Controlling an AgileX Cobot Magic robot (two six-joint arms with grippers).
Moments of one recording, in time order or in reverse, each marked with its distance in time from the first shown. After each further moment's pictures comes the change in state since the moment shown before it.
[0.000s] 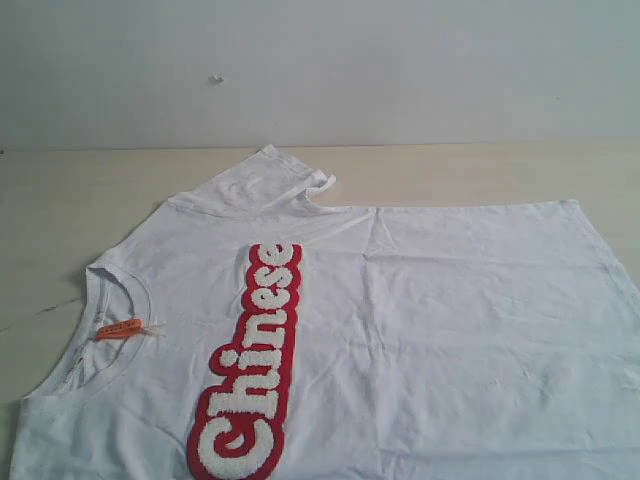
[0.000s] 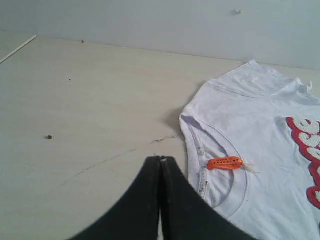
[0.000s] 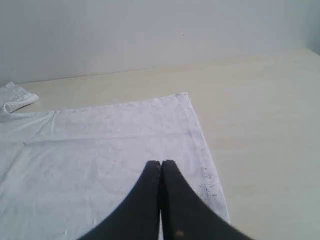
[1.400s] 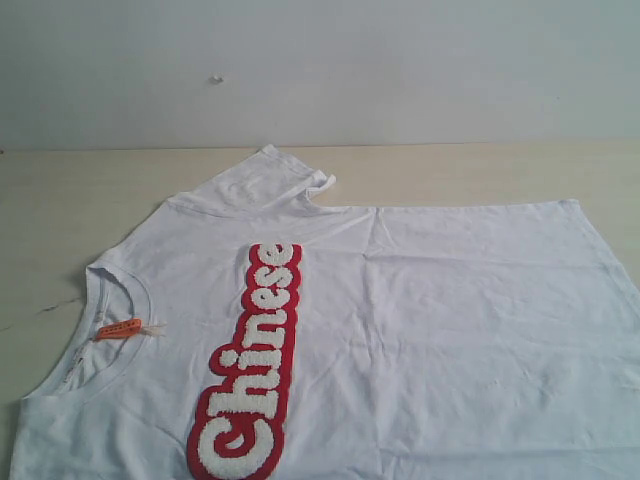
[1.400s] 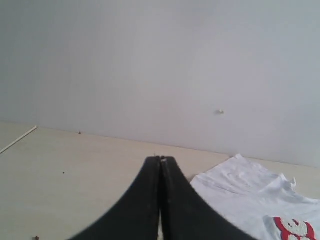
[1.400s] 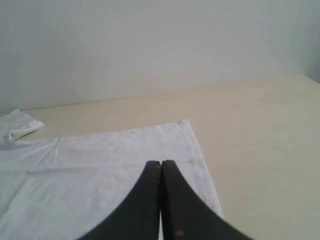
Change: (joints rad) left arm 0.000 0.000 0.000 -0.032 -0.327 0.000; right arm 0.000 0.000 0.000 0.004 -0.098 0.000
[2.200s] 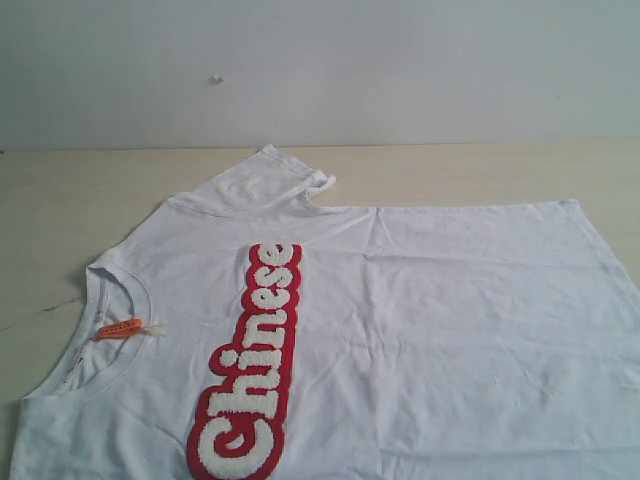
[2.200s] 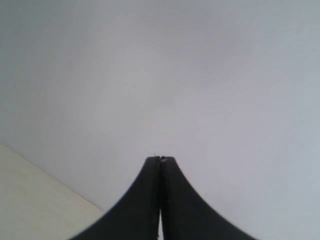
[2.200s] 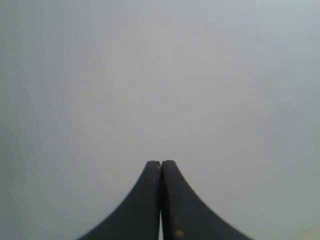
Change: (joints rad) left arm 0.000 0.000 0.000 -0.002 -0.225 -0.560; right arm 0.000 -0.001 0.000 0.004 -0.582 0.380
